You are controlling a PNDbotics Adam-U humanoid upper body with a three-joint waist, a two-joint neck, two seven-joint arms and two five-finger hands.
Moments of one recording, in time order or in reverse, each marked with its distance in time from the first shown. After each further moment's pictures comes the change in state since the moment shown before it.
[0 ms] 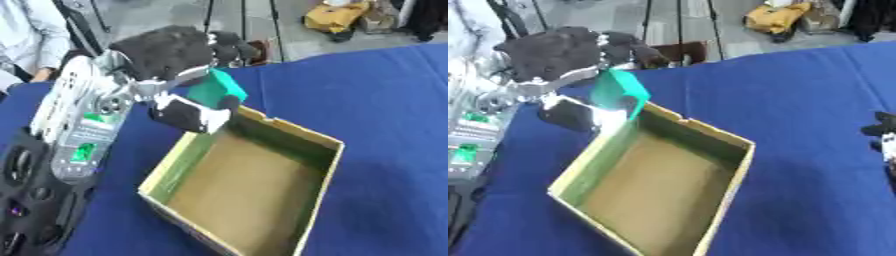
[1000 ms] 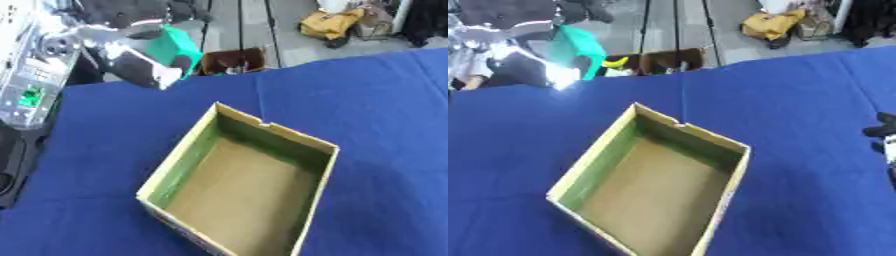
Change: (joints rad) left arm -0.144 0.248 0.059 0.067 0.150 -0.060 -0.051; right arm -0.004 -0.005 0.007 -0.004 0.000 -0.003 0.006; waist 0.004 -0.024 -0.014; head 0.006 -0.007
